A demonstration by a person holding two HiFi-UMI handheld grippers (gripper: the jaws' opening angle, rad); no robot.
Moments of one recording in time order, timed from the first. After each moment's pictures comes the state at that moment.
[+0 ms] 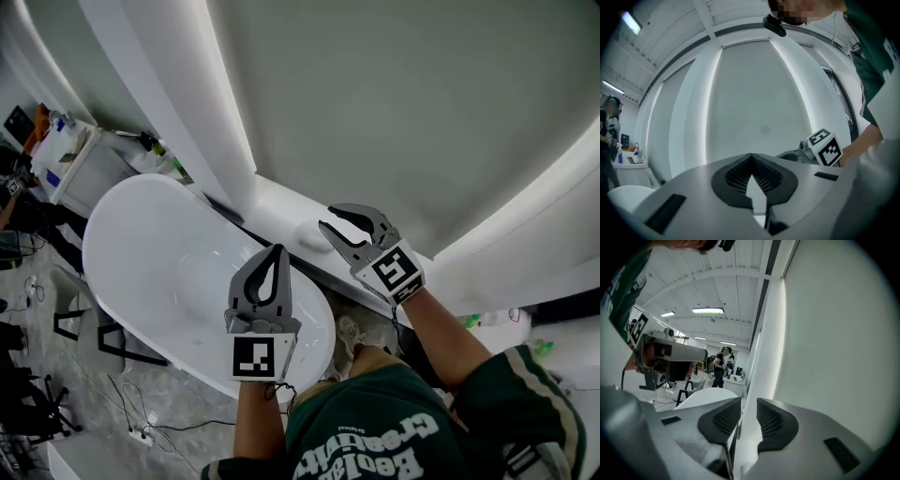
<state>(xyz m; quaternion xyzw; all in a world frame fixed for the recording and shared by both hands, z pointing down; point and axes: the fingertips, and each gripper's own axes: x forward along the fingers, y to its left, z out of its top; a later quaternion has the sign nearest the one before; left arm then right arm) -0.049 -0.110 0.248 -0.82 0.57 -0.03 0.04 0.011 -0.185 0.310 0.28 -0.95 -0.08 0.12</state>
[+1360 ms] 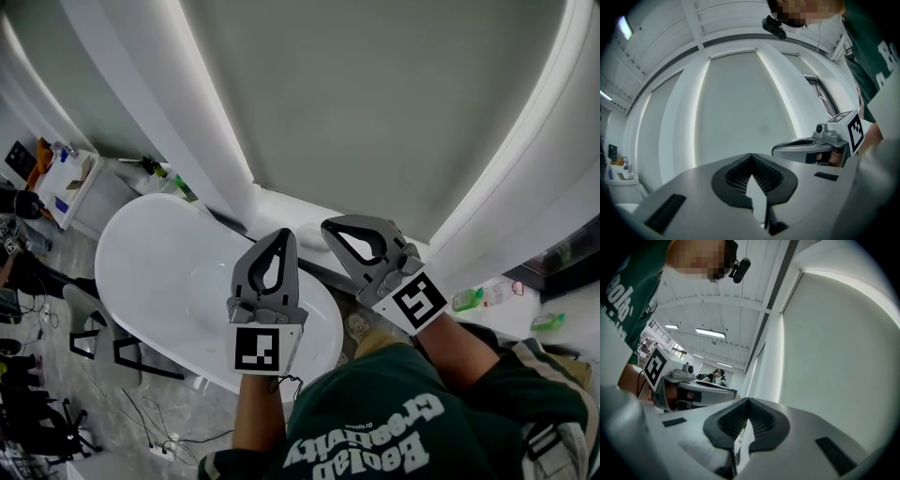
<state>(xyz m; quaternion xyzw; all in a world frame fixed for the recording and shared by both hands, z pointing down) -0.007 -0.069 0.185 -0.84 0.53 -0.02 0.09 0.038 -0.073 0.185 0.31 -0.94 -0.12 -0.03</state>
